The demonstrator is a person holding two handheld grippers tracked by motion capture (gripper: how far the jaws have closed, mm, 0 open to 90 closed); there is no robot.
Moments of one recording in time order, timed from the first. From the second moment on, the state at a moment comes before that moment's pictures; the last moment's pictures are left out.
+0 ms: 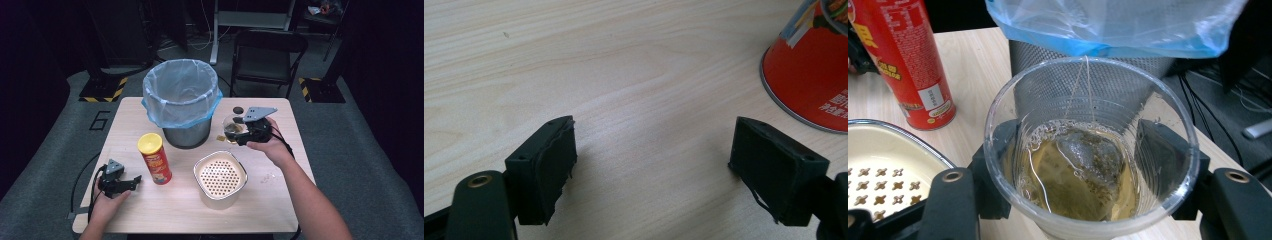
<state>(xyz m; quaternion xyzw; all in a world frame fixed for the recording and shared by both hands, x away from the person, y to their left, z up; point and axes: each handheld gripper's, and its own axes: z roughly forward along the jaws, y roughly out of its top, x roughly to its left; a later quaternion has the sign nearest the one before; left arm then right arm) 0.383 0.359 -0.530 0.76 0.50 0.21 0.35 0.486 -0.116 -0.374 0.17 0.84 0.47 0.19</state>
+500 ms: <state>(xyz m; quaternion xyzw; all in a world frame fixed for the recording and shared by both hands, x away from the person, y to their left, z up) 0.383 0.359 -0.530 0.76 0.50 0.22 0.35 0.482 -0.101 -0.388 0.10 0.86 0.45 0.22</state>
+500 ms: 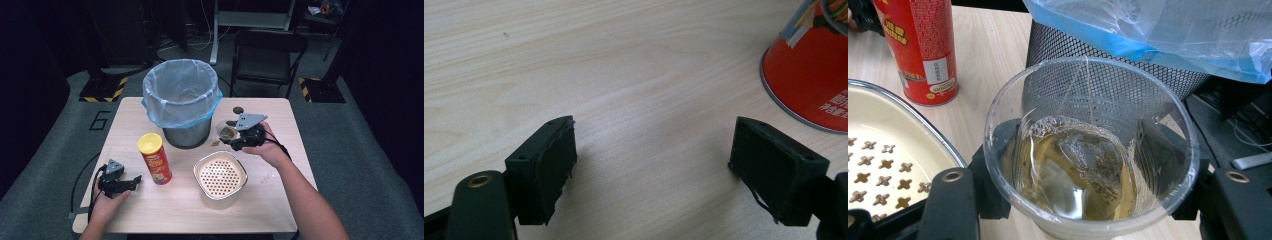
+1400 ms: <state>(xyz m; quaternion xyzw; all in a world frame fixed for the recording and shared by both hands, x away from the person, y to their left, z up) 0.383 0.359 -0.530 0.76 0.50 0.22 0.35 0.471 -0.113 -0.402 0.08 0.86 0.44 0.25</state>
